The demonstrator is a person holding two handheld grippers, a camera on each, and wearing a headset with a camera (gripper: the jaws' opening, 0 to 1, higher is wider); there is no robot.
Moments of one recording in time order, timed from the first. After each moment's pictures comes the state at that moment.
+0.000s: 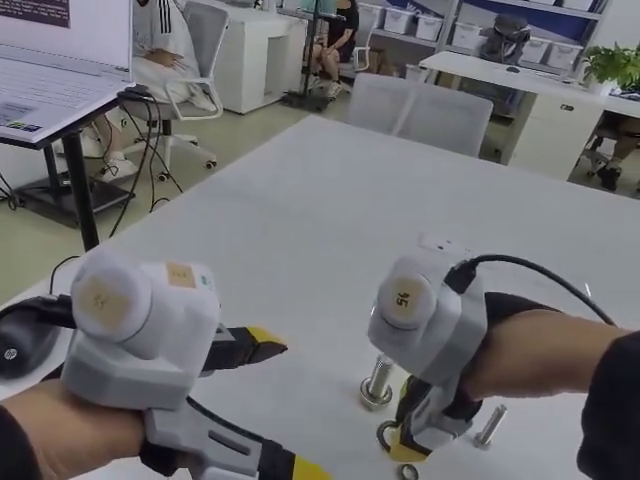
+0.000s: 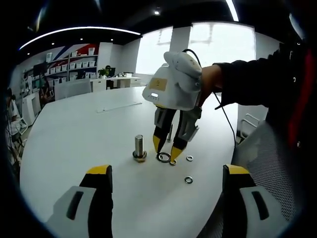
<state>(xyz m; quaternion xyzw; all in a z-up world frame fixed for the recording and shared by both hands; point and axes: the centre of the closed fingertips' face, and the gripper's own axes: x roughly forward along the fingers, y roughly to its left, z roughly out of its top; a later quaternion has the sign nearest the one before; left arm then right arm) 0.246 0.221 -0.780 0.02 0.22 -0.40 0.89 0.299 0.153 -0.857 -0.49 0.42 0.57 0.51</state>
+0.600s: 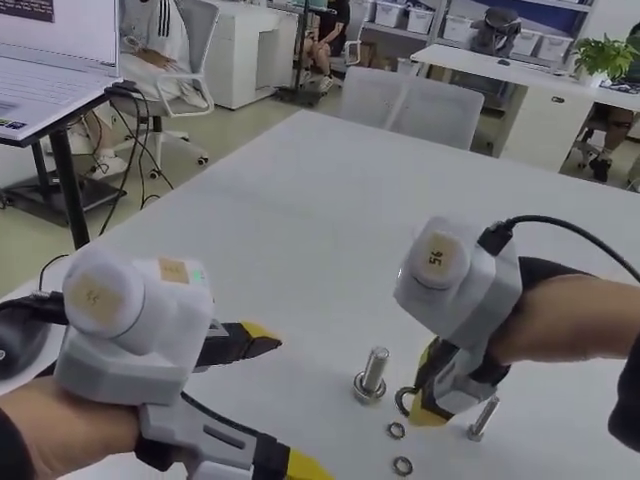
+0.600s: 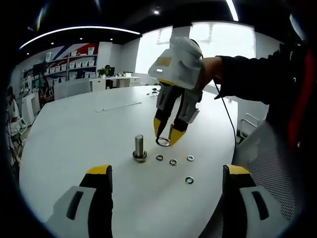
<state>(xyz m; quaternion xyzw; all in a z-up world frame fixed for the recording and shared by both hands) 0.248 0.220 -0.783 0.02 0.22 -0.41 0.89 0.318 0.142 -0.825 -0.48 0.41 0.56 0.54</state>
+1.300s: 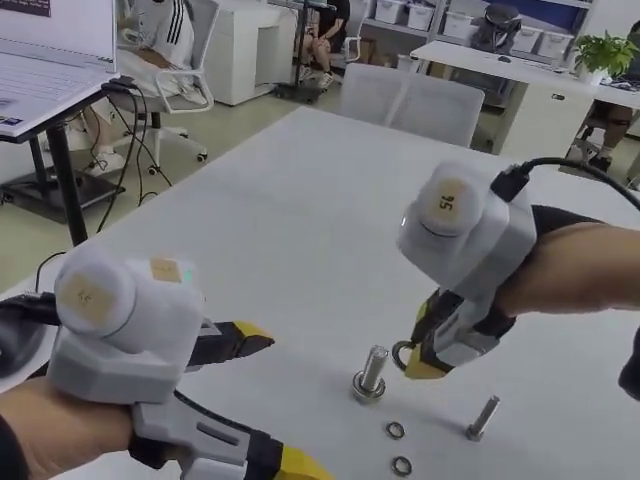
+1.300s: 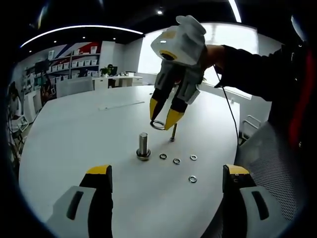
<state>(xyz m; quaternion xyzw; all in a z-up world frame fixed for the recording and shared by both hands) 0.251 0.224 -0.786 0.01 0.23 -0.40 0.89 0.335 0.163 -0.791 -0.49 0.37 0.56 0.55</state>
